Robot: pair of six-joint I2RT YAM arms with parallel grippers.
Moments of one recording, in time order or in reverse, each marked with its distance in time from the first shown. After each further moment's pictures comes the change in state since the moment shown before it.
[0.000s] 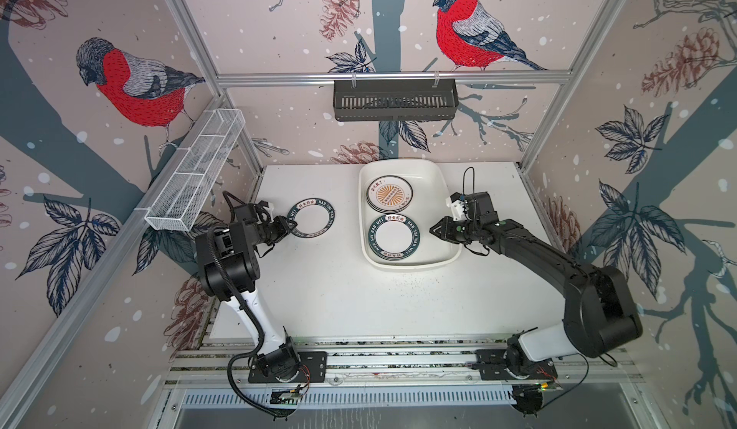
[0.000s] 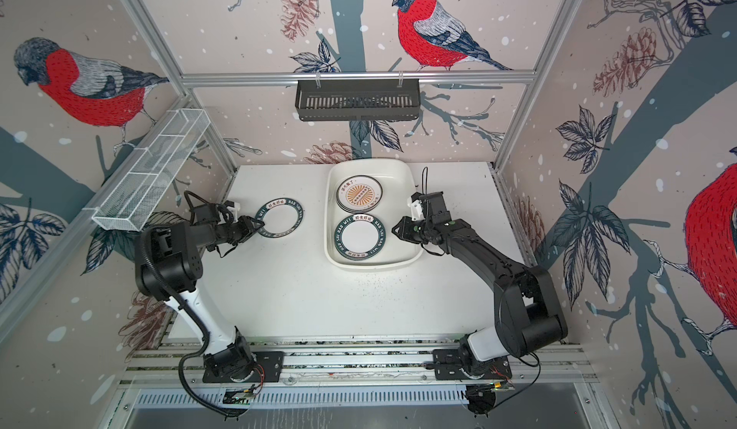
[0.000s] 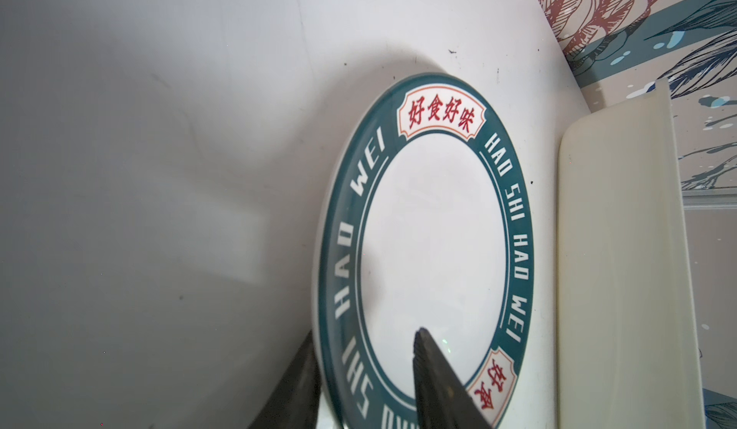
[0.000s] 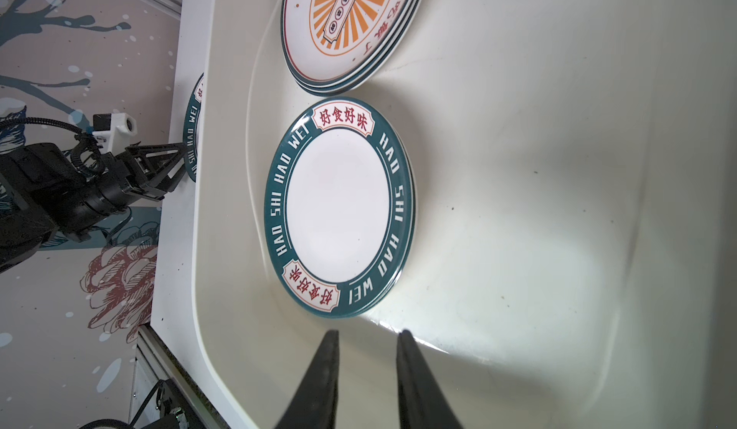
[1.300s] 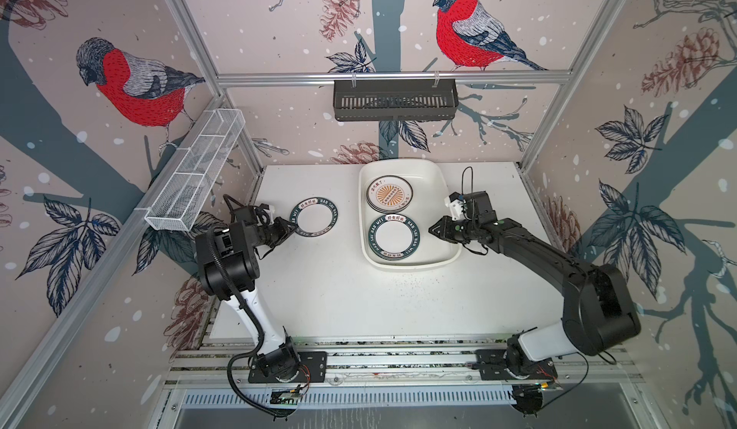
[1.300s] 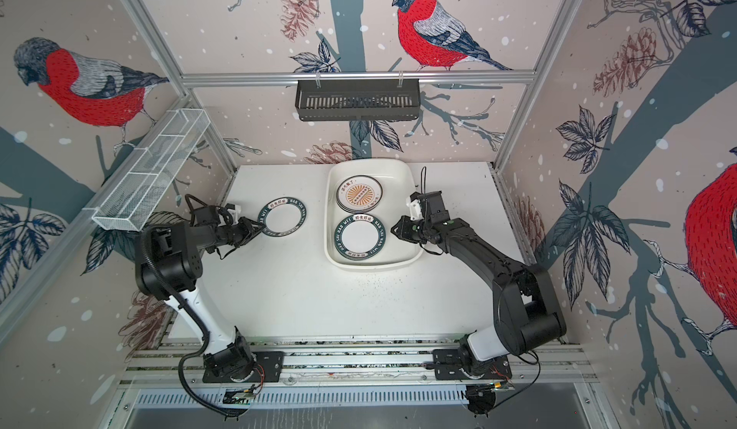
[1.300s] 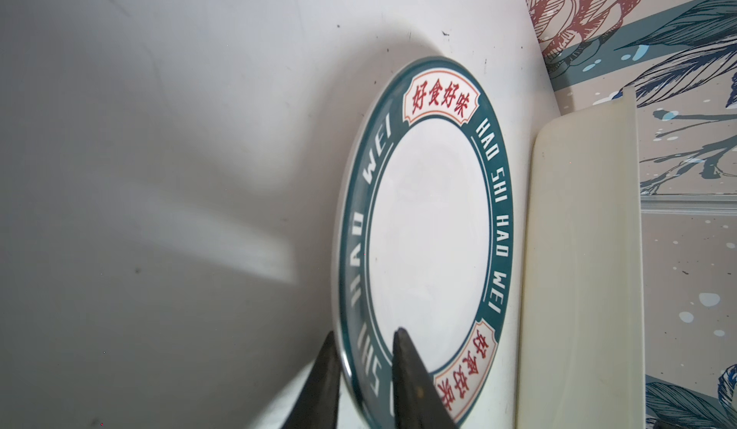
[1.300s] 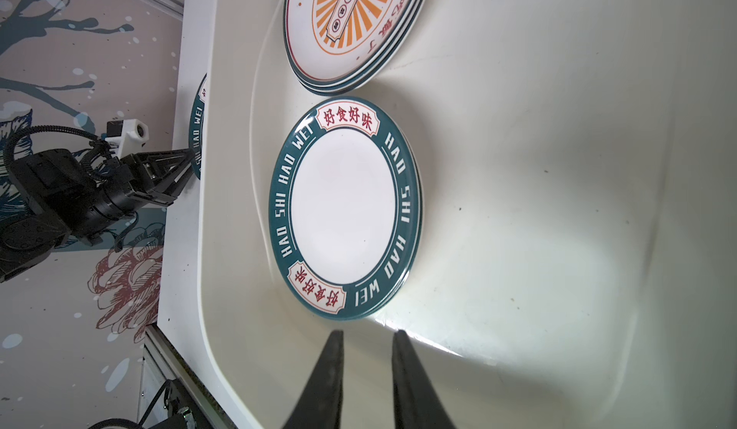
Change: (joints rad) left arm 0.009 0.007 -0.013 0.003 0.076 -0.074; right arm 0.007 0.011 0.011 0.001 -0.004 0.019
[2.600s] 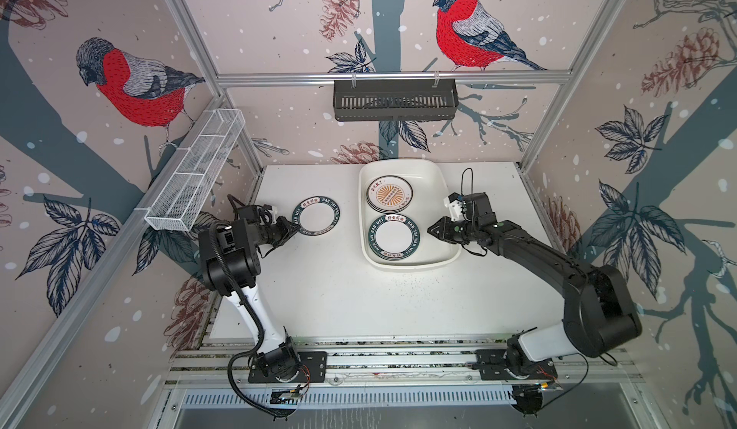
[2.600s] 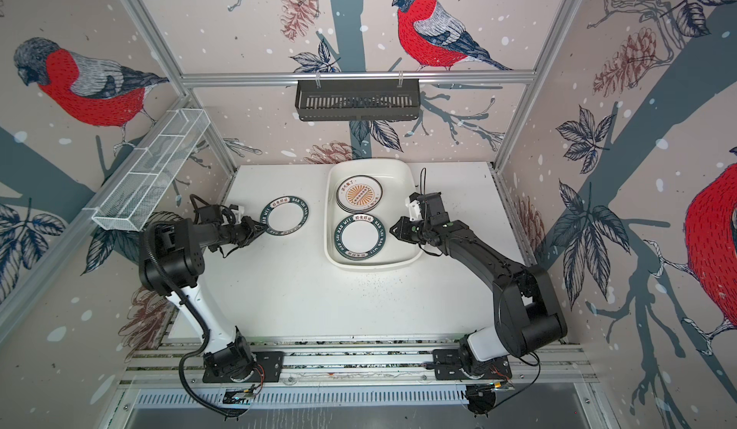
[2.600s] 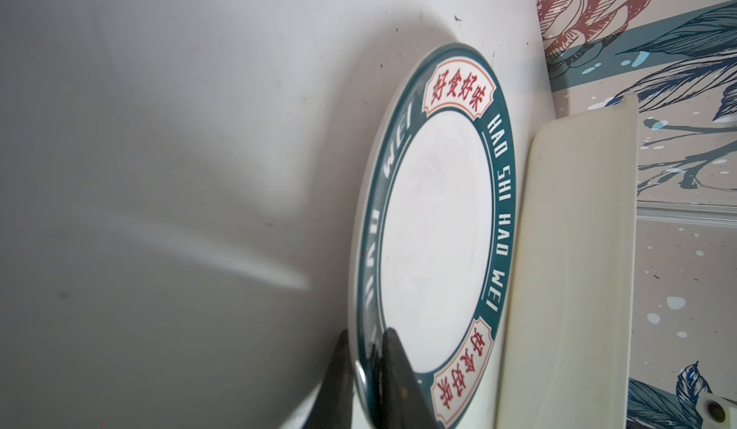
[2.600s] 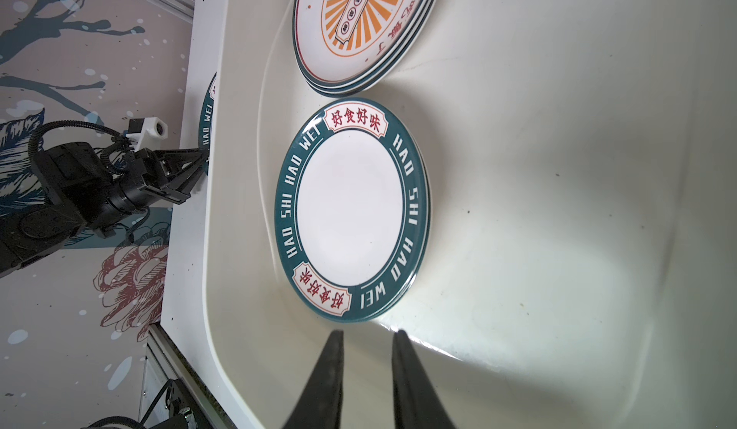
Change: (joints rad) left arm -0.023 0.042 0.031 -0.007 0.042 -0.068; right arm 0.008 -0.010 -0.023 0.040 -0.003 0.008
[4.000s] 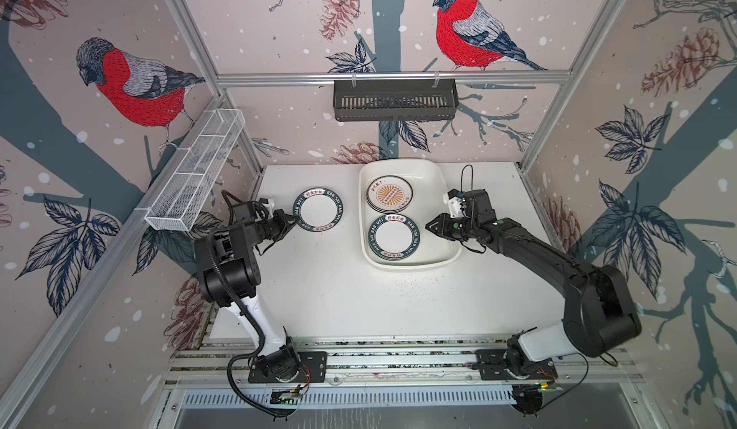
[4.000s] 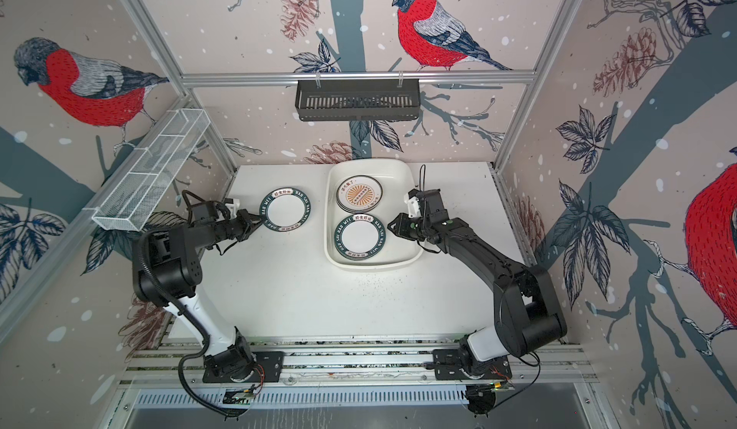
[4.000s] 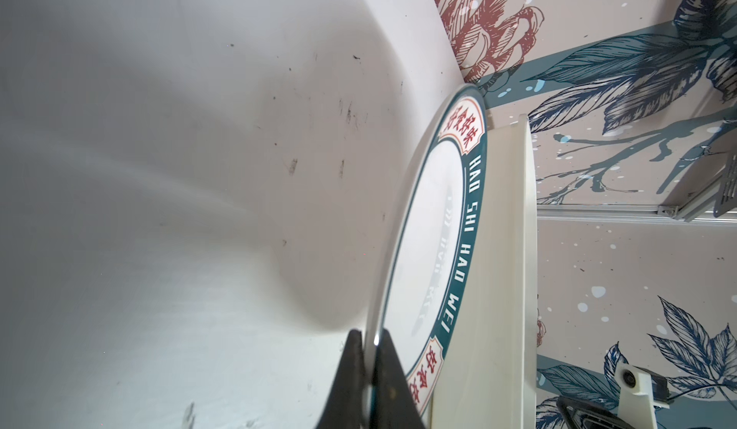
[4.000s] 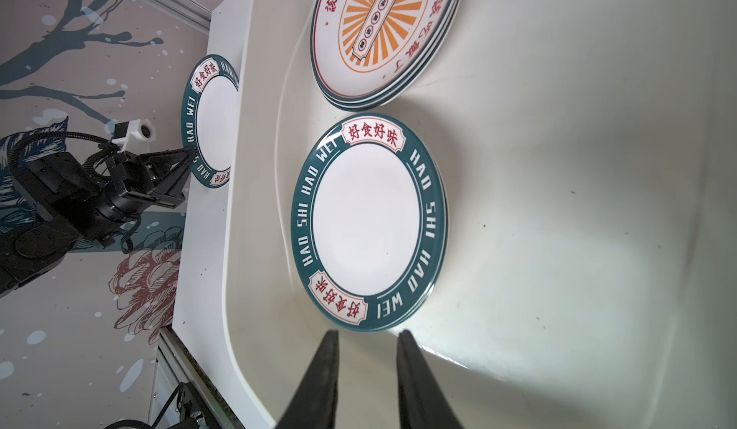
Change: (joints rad) left arm 0.007 -0.128 -0.055 0.082 0.084 -0.131; right arm 0.013 0.003 0.038 0.001 -0.003 0.017
